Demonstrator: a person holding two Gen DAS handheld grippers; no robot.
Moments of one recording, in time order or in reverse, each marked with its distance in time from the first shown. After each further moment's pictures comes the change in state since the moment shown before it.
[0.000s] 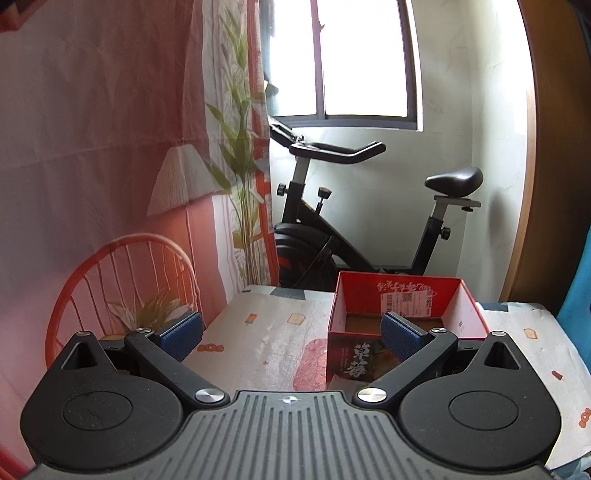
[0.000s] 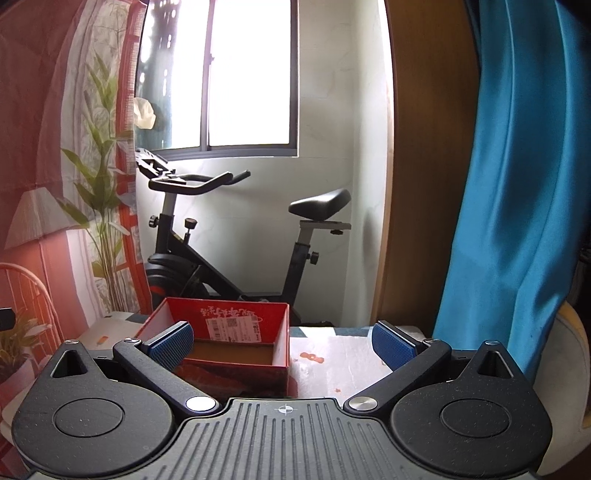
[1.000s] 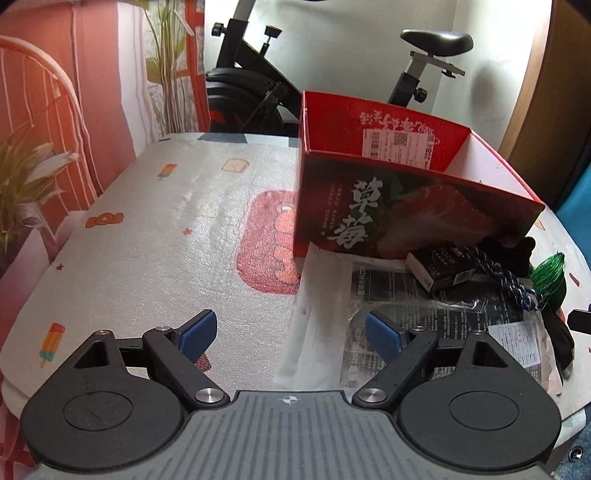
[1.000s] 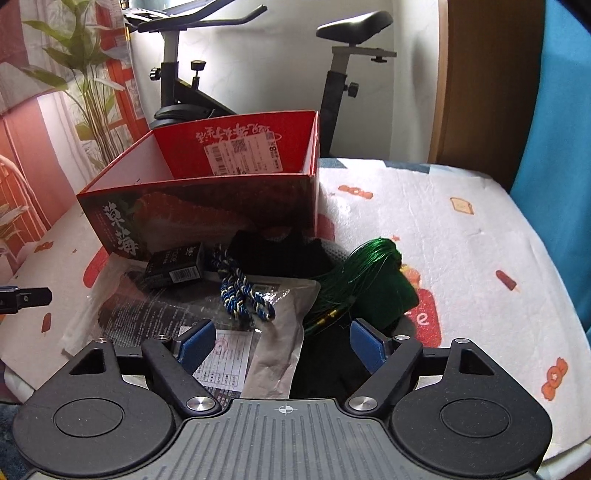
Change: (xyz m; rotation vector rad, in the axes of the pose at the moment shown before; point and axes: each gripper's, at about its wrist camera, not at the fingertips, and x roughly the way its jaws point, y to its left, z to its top) left arm 0.216 0.015 -0.121 0.022 0.399 -0.284; right arm 0.187 -0.009 -0.140 0.034 0.481 0.153
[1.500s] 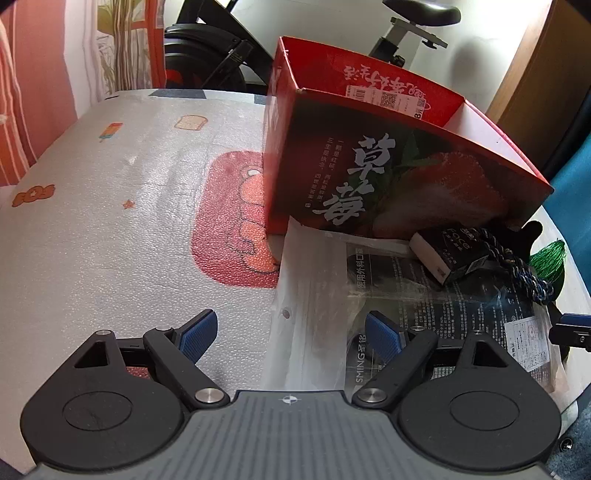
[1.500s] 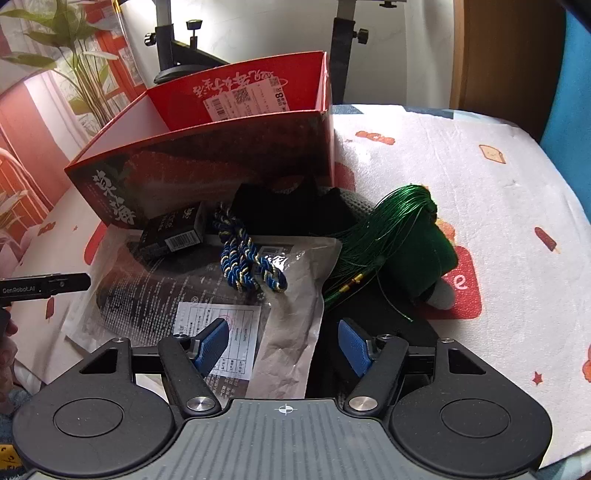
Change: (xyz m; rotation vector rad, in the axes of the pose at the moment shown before) left arm 0.074 0.006 0.005 0.006 0.100 -0.158; right arm 0.044 -0.006 0.000 0.048 0.153 0.068
